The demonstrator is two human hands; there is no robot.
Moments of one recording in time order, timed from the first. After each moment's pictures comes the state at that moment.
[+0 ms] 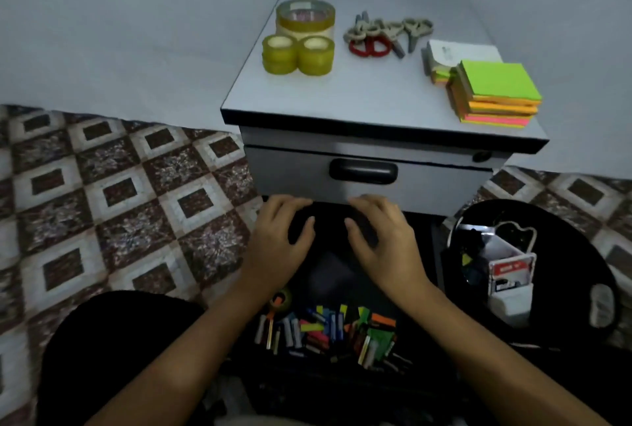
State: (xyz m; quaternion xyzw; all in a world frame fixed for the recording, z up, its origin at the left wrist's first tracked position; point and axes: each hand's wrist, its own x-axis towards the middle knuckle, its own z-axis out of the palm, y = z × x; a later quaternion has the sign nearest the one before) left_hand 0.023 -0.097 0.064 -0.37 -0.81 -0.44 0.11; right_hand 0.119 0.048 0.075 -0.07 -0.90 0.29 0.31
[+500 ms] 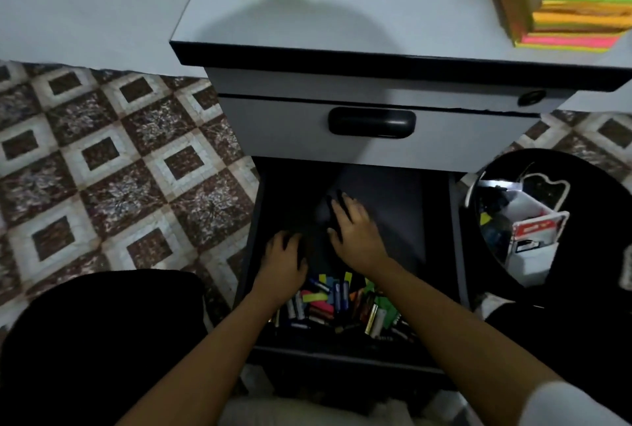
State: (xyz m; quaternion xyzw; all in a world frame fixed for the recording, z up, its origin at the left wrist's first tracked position) left_hand 0.032 -0.105 -0.072 -0.27 -0.91 -0.18 -0.27; right_hand 0.080 0.056 -0.094 -0.16 -0.97 0.21 0.01
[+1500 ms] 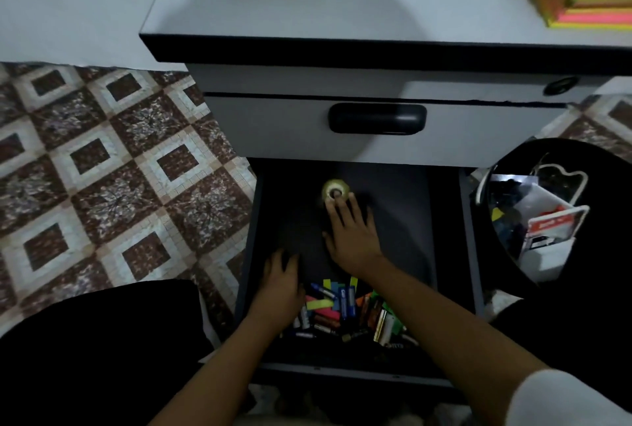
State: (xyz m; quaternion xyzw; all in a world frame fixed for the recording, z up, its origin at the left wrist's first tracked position) left_hand 0.040 -0.119 -0.088 -0.29 -0.90 -0.11 -0.31; right_hand 0.066 0.052 -0.119 -0.16 -0.97 0.15 -0.11
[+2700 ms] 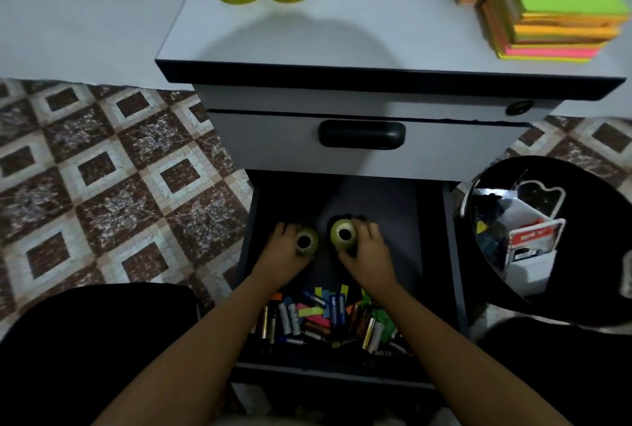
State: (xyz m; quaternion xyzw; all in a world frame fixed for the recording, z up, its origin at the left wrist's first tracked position) left_hand -0.002 -0.077 -0.076 -0.27 -0.89 -0.24 -0.27; right_hand 0.103 0.062 -0.091 -0.30 -0.89 0.34 0.01
